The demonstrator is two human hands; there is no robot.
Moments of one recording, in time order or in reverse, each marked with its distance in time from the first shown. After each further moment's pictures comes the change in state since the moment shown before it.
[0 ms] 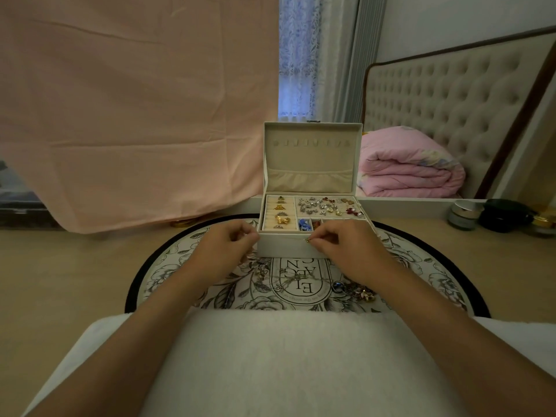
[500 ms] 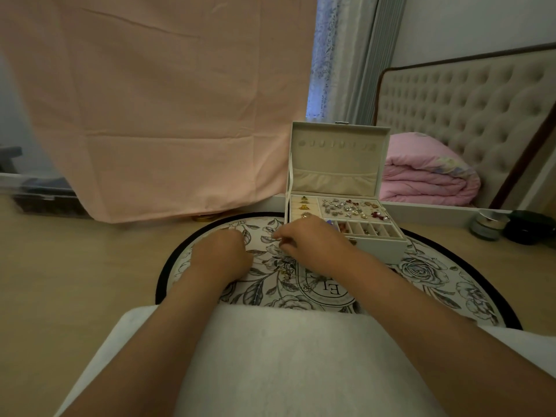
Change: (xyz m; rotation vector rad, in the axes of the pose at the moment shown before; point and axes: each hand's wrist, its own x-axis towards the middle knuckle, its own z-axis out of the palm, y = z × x) left_hand 0.004 -0.021 -0.028 0.845 0.020 -0.191; right_hand 0.038 -0.069 0.057 -0.332 -0.227 -0.299
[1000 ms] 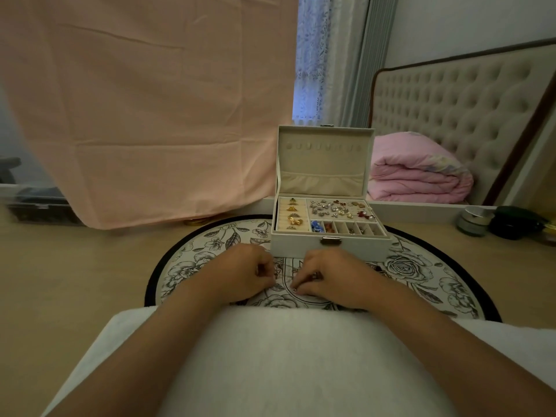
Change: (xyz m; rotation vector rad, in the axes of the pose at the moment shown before) left_hand -0.023 0.025 0.004 -0.140 -0.141 0.510; right_hand -0.069 0.032 -0.005 0.157 -0.156 0.004
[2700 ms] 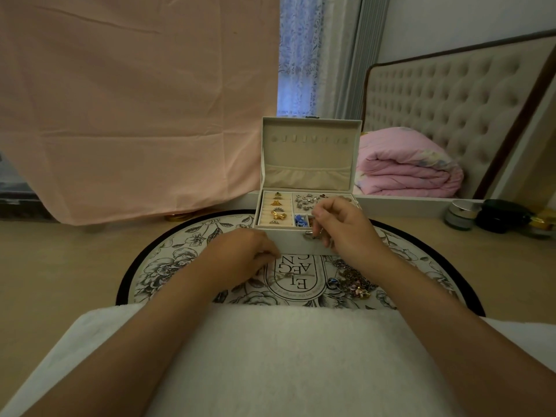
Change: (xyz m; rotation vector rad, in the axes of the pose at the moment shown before) left_hand 0.026 0.019 0.003 0.121 0.049 0.096; right_hand 0.000 0.019 -0.031 0.777 0.505 0.214
